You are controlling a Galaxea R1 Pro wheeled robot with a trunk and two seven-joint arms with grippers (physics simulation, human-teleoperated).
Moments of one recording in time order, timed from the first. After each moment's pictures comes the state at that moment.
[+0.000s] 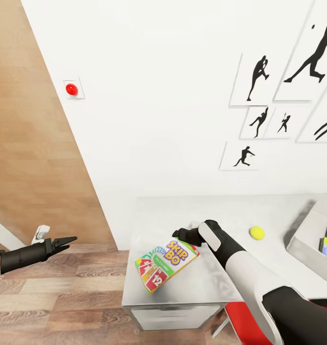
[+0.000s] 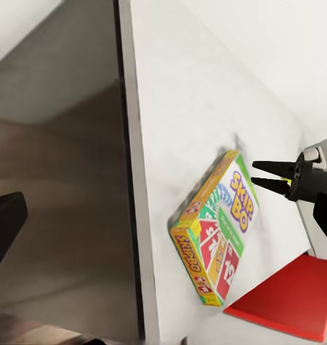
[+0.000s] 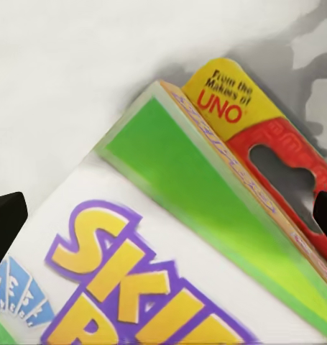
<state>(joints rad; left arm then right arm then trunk) -0.55 0.39 0.49 -0.98 0.00 0.96 -1.27 -0.95 0.08 0.31 -0.50 -0.80 0.70 -0.19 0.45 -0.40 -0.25</state>
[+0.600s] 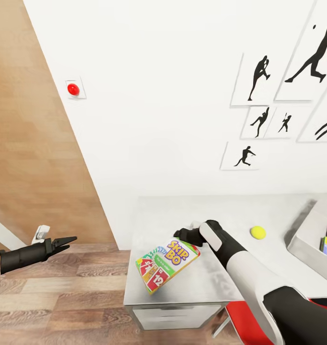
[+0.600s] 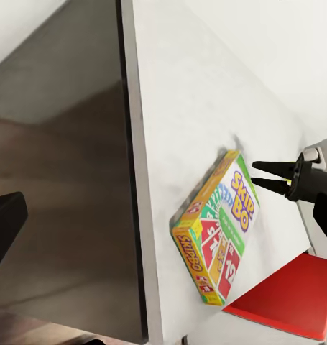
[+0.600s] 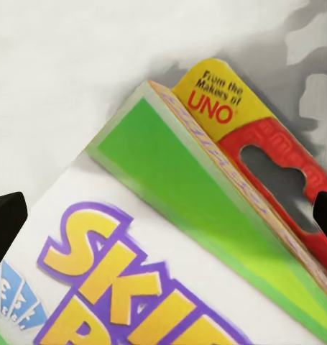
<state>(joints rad) -0.55 0.39 0.49 -0.98 0.00 0.96 -1.27 -0.95 0.07 0.31 -0.50 -0.80 0.70 -0.19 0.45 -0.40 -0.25</state>
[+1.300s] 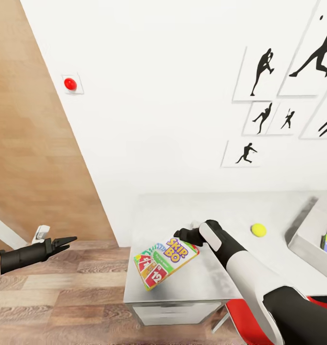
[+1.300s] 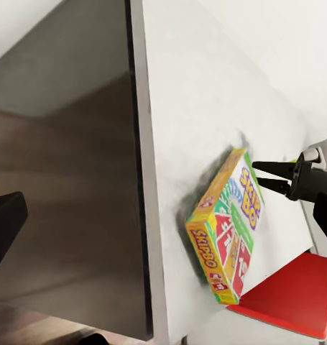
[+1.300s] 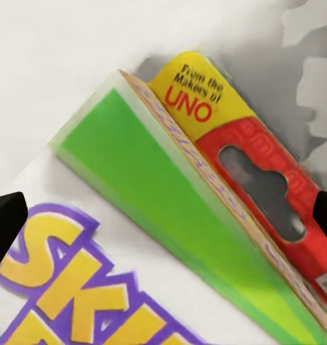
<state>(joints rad) -0.55 0.39 0.49 -0.98 0.00 0.96 -1.27 -0.95 0.07 0.31 -0.50 -0.78 0.70 -0.19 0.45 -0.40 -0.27</state>
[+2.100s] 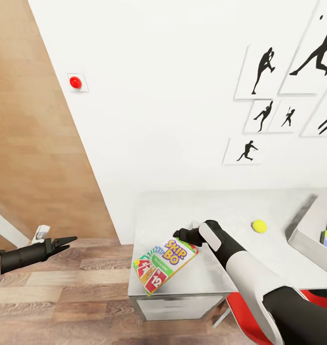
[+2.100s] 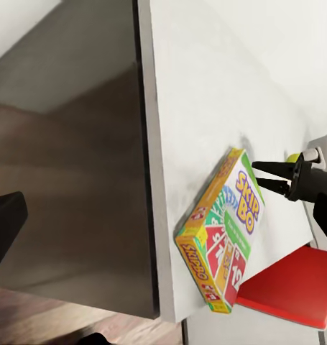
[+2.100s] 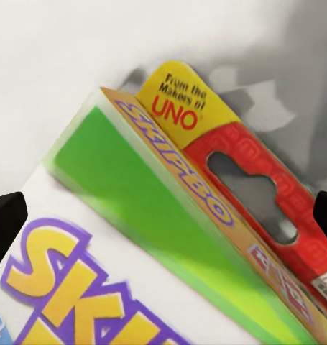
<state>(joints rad) -0.55 0.39 0.49 -0.98 0.00 0.96 -1.27 -0.95 0.08 0.31 -0.50 -0.79 0.70 -0.19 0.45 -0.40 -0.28</state>
